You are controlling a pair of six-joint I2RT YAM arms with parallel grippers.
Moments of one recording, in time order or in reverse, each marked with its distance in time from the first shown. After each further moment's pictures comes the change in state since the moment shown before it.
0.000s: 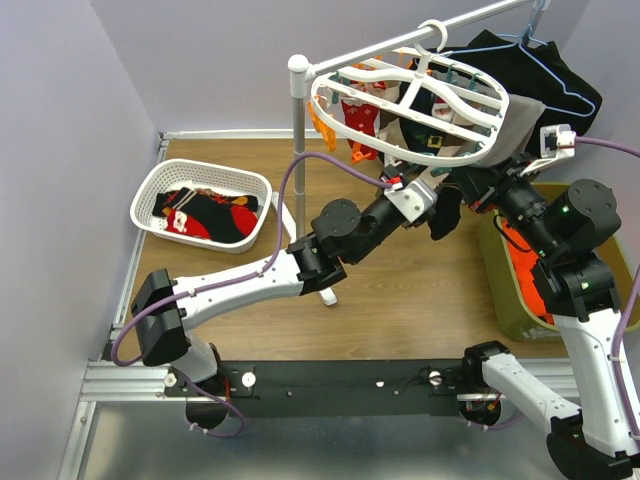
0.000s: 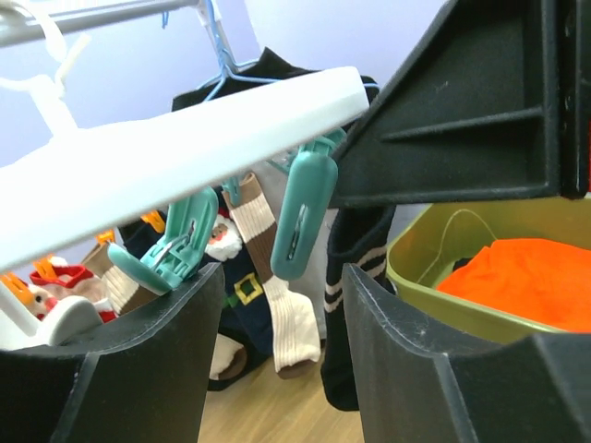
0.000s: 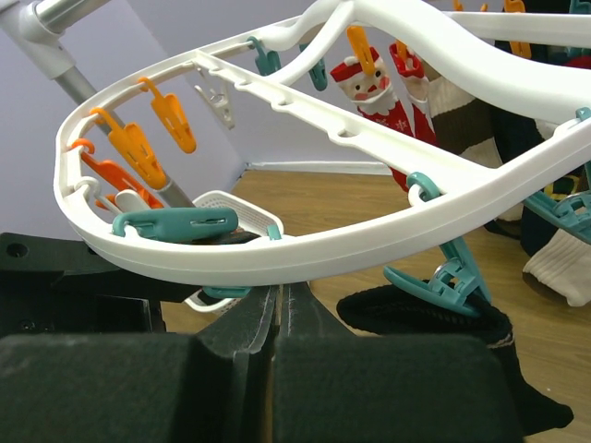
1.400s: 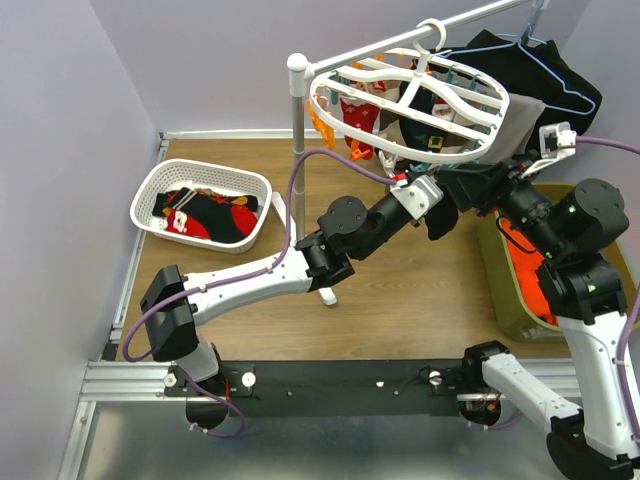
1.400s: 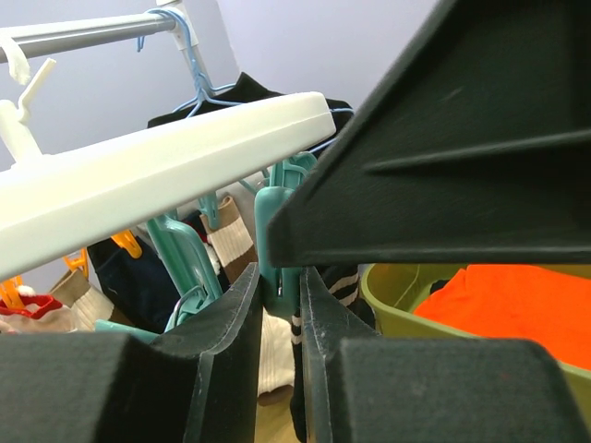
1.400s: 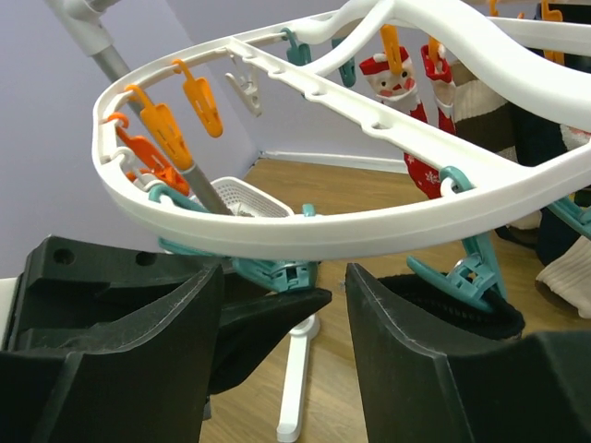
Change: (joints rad) left arm 0.005 0.054 0.048 0.047 0.054 -0.036; right arm -0.001 0.002 0.042 -0.039 -0.074 -0.034
